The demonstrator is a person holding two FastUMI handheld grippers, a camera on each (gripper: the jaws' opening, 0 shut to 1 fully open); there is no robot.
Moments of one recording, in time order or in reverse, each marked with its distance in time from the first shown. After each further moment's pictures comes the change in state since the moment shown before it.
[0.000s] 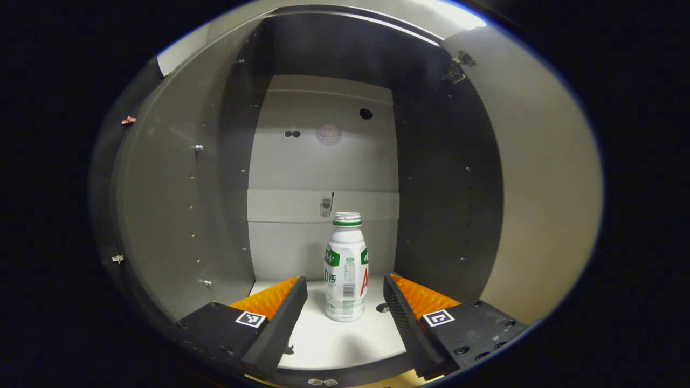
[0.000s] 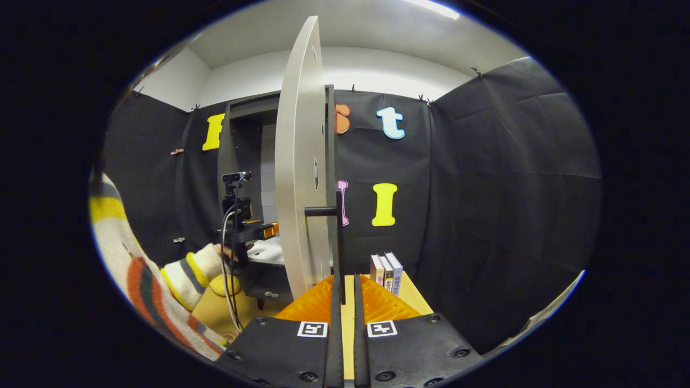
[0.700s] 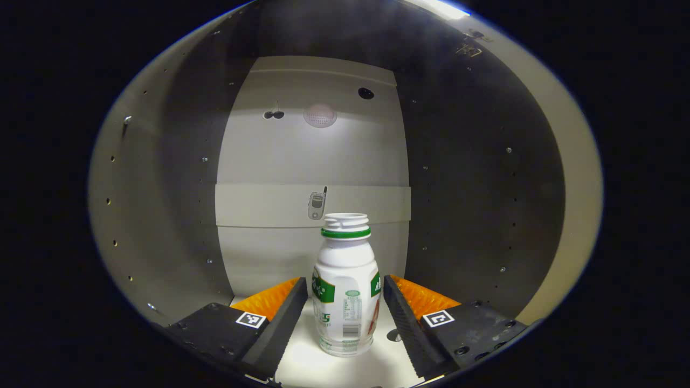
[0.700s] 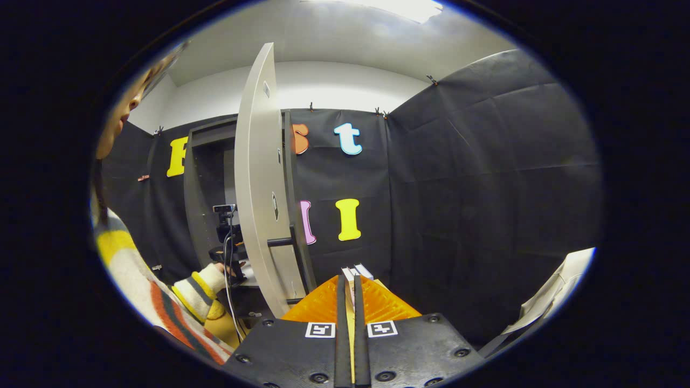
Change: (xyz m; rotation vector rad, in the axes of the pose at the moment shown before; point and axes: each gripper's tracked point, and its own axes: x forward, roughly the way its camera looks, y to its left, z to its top) left arm 0.088 -0.002 -0.009 0.026 0.017 -0.029; right arm -0.022 -0.036 0.036 0.085 -0.107 -0.199
